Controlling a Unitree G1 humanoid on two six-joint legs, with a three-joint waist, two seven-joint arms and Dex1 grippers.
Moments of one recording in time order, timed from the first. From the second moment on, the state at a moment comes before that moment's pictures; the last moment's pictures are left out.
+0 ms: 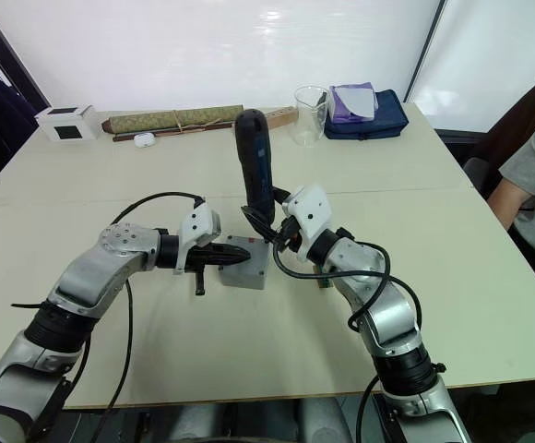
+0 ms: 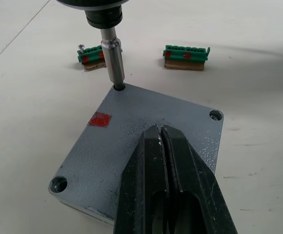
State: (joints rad) left arm -0.52 0.58 -0.27 -0.12 -0.28 0.54 -1.04; right arm -0.35 -0.29 0.19 -0.35 0.24 0.36 0.50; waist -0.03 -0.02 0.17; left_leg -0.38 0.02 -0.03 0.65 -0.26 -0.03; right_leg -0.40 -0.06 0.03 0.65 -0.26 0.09
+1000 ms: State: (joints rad) left arm -0.50 0.60 -0.09 -0.18 -0.52 0.69 -1.03; right arm -0.87 -0.84 -0.32 -0.13 0.84 1.42 0.30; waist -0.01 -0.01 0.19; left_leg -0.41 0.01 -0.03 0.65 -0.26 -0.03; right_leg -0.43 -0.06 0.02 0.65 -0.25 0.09
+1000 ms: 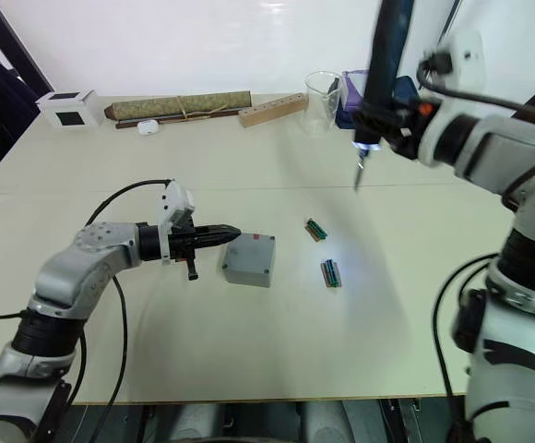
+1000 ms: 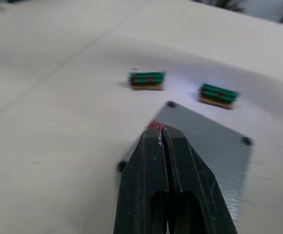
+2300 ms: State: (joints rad) left arm -0.58 0.70 -0.21 -0.27 -0.51 0.65 -1.19; right arm -0.63 -1.12 0.14 0.23 0.46 1.28 0.78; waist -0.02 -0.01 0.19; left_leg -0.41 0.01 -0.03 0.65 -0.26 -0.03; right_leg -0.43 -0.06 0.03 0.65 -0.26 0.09
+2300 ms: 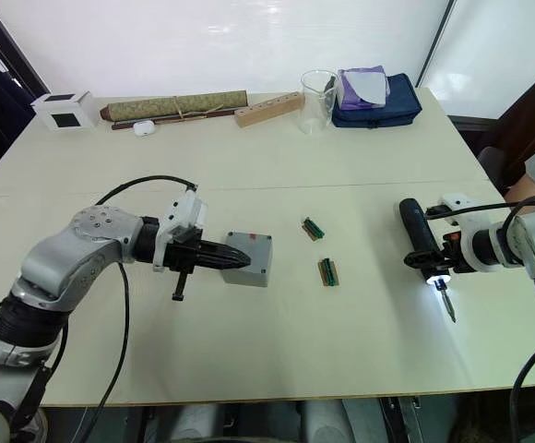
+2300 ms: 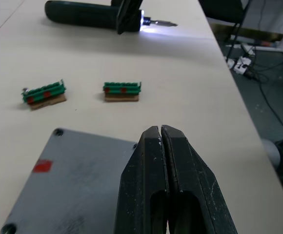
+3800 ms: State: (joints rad) left arm -0.59 0.54 -0.23 0.12 -0.19 0.42 -0.97; right arm -0.47 -0.62 0.37 -0.52 0.50 1.08 0.77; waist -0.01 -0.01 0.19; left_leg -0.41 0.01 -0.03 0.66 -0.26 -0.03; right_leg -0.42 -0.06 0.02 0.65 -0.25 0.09
